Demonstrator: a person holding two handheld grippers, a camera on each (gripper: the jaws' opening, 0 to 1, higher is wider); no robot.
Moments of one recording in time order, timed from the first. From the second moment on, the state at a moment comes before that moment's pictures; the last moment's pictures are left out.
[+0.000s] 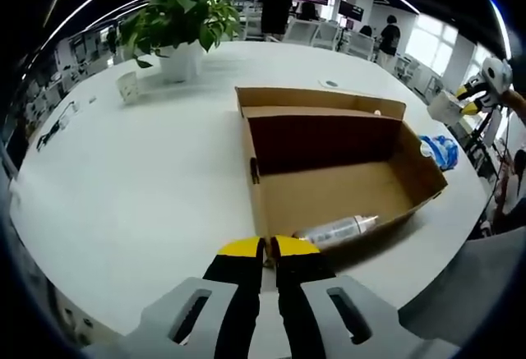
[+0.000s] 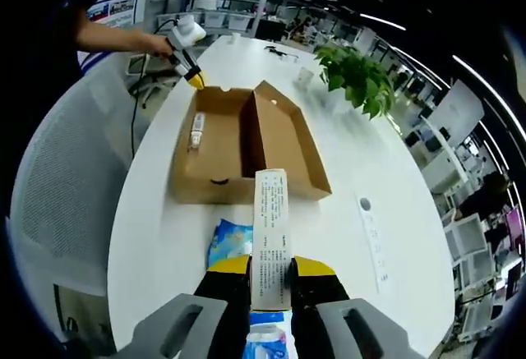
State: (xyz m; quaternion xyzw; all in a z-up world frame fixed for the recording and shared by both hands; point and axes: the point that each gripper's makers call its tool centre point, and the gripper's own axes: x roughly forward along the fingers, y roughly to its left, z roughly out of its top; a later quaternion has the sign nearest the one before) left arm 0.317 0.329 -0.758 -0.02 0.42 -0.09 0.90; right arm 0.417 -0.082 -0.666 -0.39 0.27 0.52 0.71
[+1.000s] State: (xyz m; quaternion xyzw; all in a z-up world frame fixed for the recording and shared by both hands) left arm 0.316 0.325 -0.760 0.01 0.43 -0.10 0.90; right arm 0.462 -0.171 -0.712 -0.42 0.32 0.48 0.70
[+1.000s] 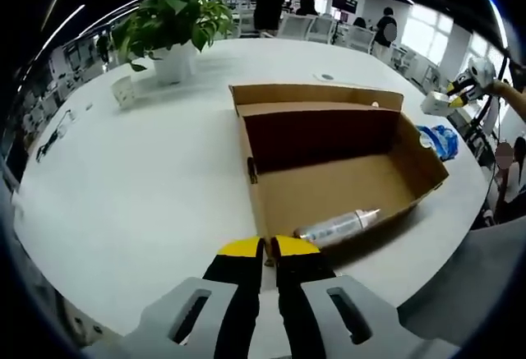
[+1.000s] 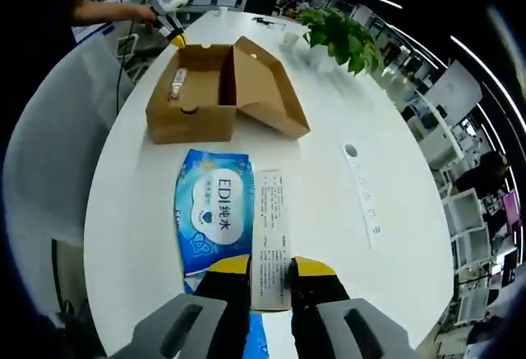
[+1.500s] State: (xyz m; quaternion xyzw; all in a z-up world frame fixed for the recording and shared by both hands) left arm 0.316 0.326 -0.760 0.01 0.43 -0.09 0.90; right arm 0.475 -0.202 -0.742 -0.43 0.35 0.47 0.68
